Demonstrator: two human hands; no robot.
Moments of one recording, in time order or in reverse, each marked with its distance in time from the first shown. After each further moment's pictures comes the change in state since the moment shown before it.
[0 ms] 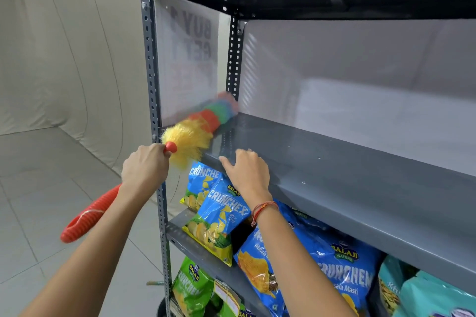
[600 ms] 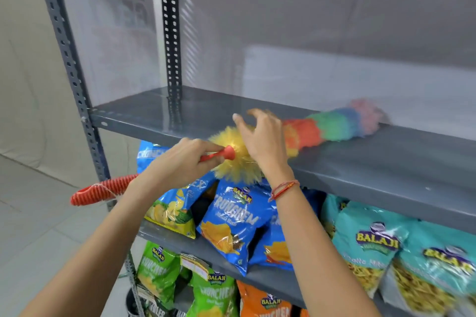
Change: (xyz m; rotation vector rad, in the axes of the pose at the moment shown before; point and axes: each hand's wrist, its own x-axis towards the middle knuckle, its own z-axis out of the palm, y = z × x) left_hand -0.051 0.105 0.011 -0.469 -0.412 0.798; right_hand -0.033 0.058 -0.089 0.071 0.267 0.168
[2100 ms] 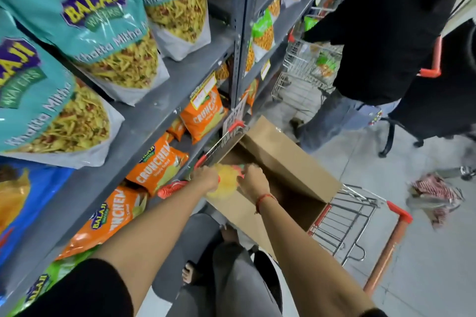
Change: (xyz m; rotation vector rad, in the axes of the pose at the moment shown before) left_hand -0.132 0.239 0.542 0.599 -1.333 0.717; right_hand -0.524 0.301 -0.078 -0.153 -0.052 1.822
